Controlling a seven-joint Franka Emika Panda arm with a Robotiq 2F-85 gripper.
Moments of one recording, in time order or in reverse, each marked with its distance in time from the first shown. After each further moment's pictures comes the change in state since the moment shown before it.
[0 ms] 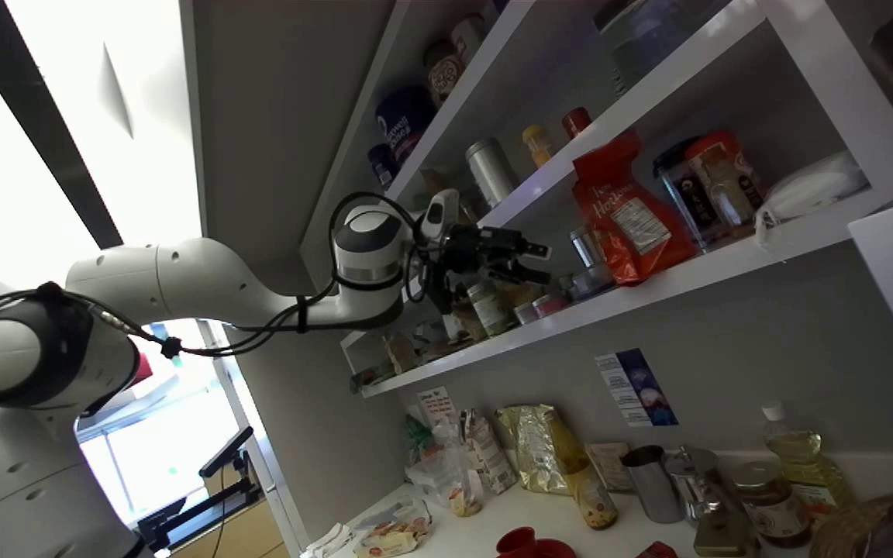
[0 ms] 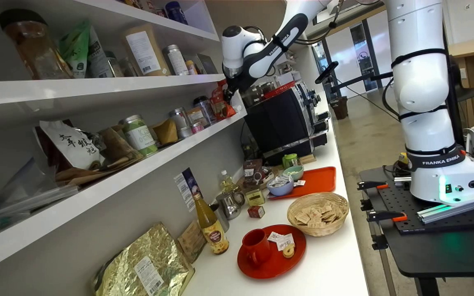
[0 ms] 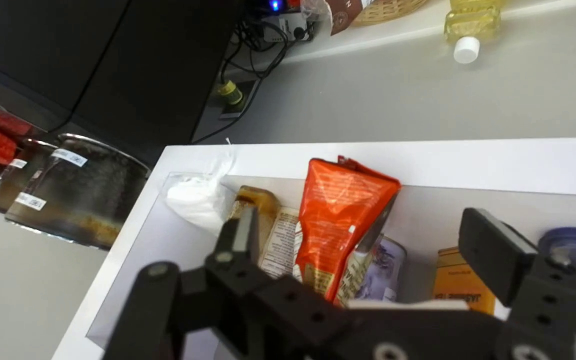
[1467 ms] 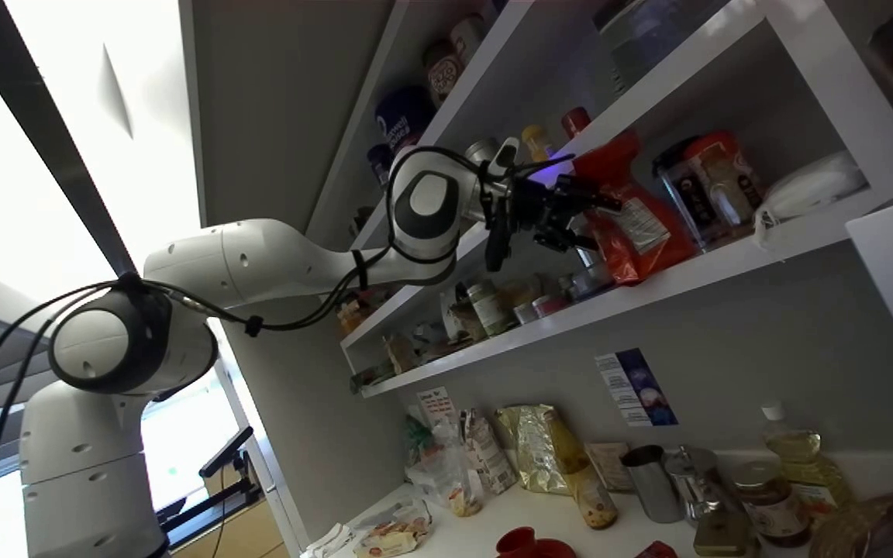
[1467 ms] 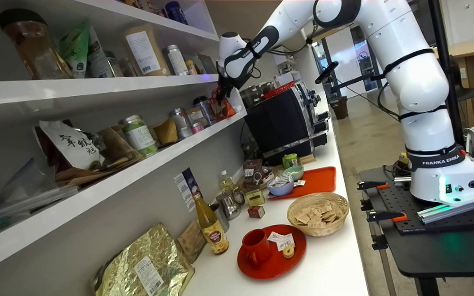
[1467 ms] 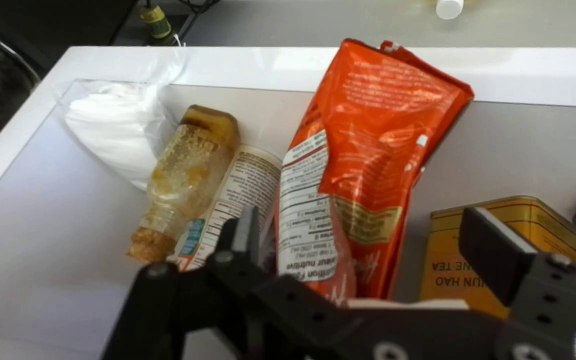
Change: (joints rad) arm 0.004 0.287 -0.133 0.348 0.520 0.109 -0.690
